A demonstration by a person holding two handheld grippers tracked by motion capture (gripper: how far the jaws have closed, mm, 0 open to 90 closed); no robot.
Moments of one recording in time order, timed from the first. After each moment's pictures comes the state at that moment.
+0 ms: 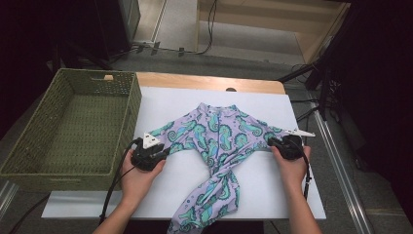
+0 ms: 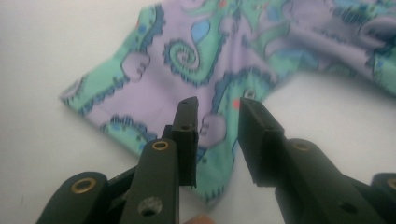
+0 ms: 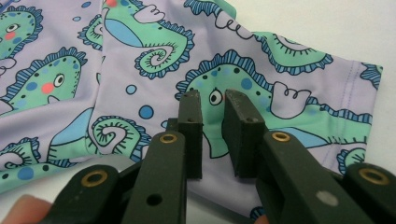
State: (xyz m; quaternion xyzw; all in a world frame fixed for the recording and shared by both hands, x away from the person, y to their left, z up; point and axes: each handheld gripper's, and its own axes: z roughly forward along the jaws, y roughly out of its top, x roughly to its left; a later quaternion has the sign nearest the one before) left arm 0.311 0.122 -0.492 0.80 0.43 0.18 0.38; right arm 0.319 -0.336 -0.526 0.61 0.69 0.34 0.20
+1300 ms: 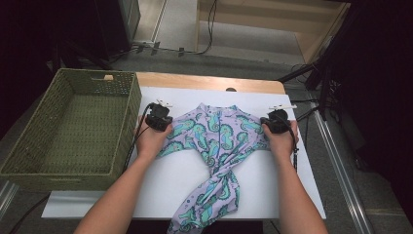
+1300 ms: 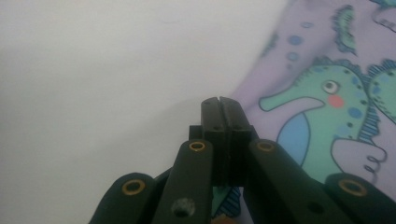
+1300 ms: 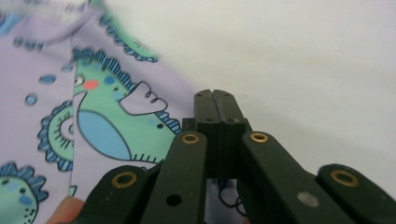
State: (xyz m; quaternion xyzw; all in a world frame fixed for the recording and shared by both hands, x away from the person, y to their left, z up) left arm 0.444 0.102 -0.499 0.80 0.48 0.20 0.30; right arm 0.408 -0.321 -0.511 0.60 0.70 0.31 0.22
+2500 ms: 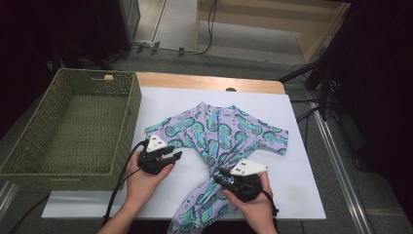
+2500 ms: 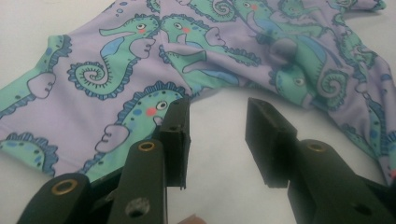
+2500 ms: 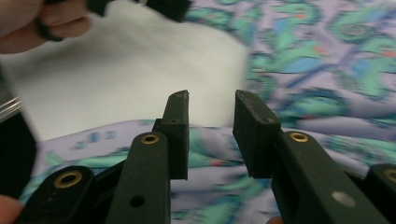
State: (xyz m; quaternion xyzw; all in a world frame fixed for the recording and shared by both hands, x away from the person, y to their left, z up) left arm 0.288 0.115 -0.483 0.81 0.39 0.13 0.43; right arm 0.200 -0.159 -0.467 0.37 0.82 0.41 0.13
